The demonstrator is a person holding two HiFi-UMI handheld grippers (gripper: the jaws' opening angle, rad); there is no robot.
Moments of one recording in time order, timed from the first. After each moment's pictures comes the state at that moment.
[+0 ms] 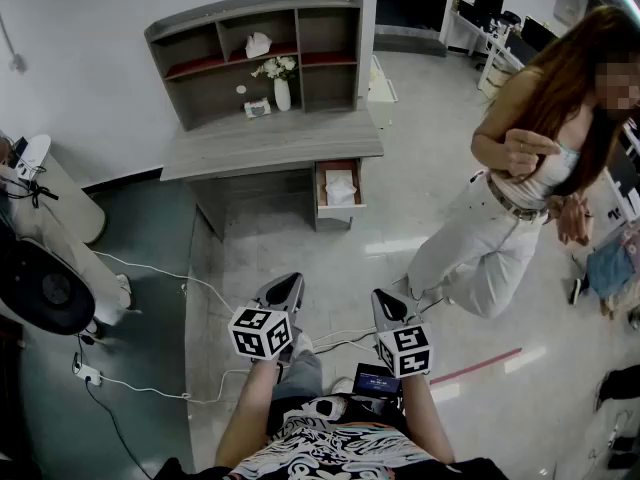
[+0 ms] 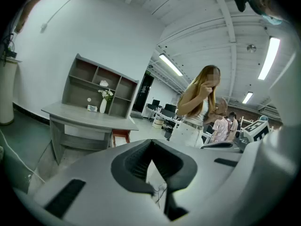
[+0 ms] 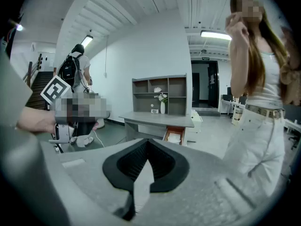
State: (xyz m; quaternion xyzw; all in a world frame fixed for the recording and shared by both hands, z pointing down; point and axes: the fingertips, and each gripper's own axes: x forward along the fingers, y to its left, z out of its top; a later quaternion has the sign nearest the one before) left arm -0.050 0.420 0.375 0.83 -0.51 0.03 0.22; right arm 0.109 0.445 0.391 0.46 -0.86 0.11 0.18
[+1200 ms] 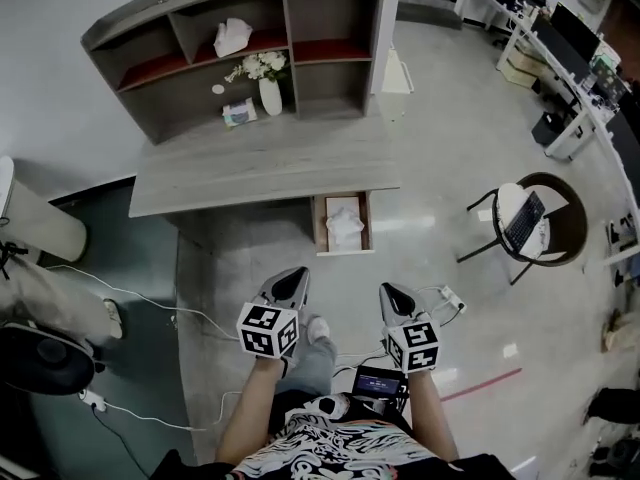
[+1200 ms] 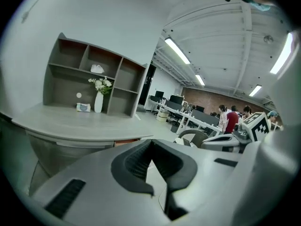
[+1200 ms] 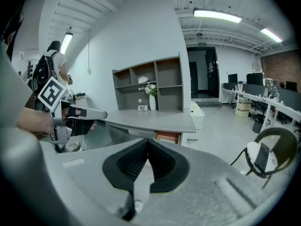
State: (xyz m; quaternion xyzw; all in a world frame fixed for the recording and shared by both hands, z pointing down) left arm -0.055 0.129 0.434 0.83 -0.50 0.09 0.24; right arm 0.108 0.152 0.451 0.46 -0.85 0.17 0.20
